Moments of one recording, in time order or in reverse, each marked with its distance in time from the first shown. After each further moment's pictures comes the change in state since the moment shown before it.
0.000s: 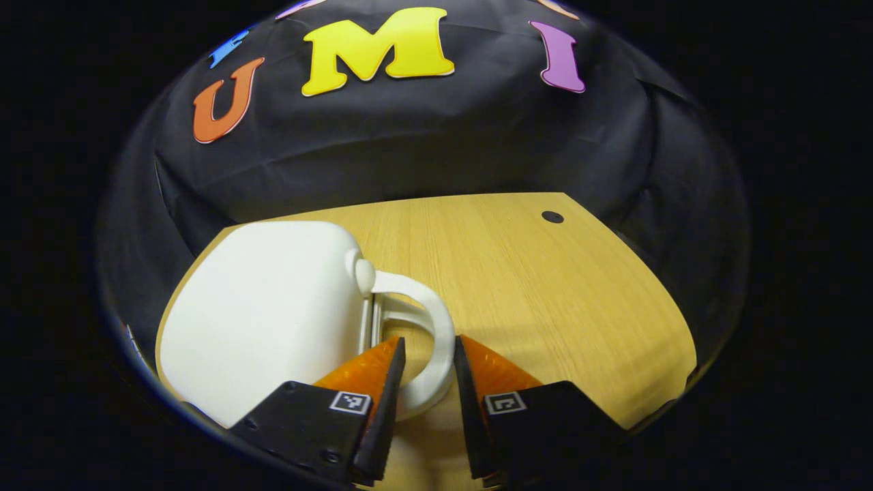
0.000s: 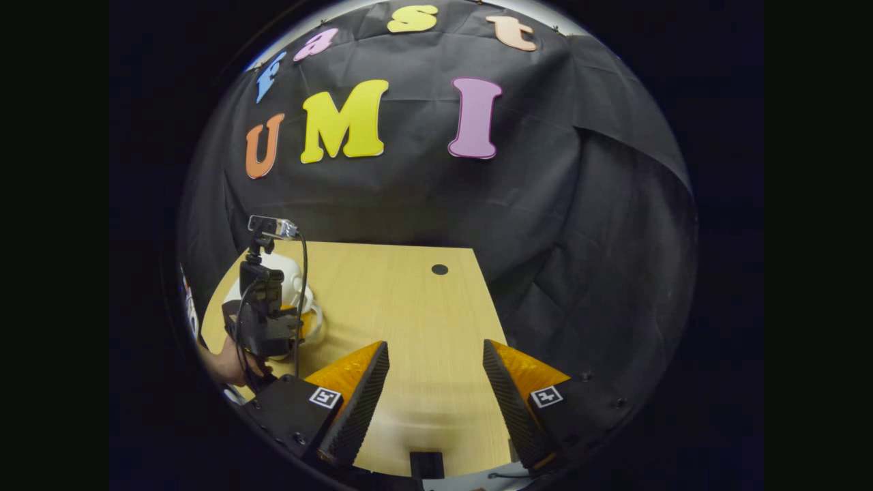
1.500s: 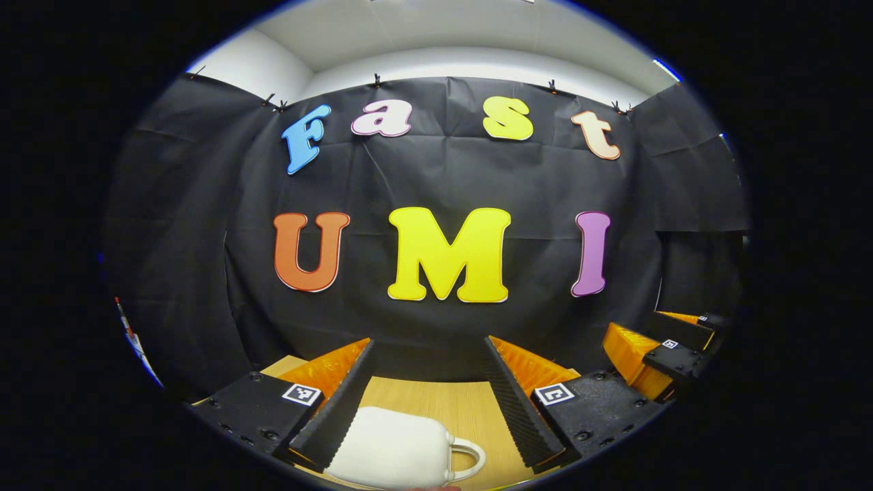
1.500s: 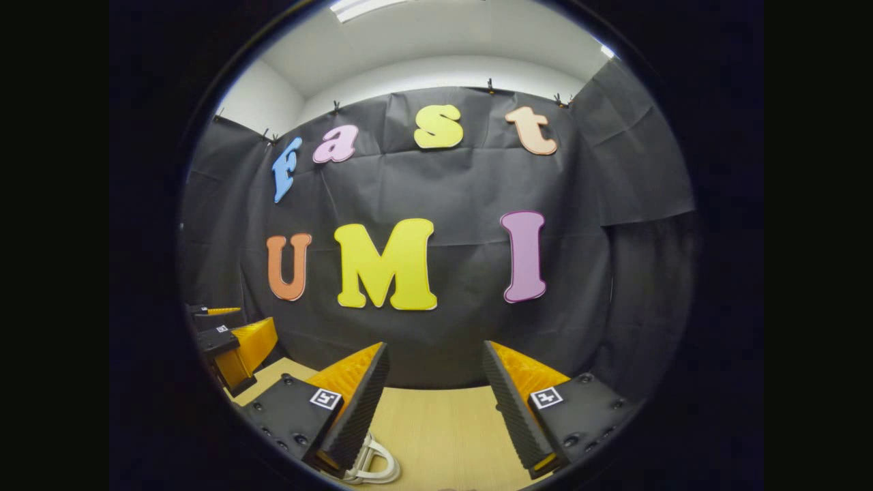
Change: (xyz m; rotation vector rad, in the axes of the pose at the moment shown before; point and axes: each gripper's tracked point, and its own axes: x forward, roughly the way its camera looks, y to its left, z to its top) left arm -0.236 0.099 0.254 -0.070 -0.700 0.183; right arm -0.020 0.147 0.221 0.090 -0.603 0.115
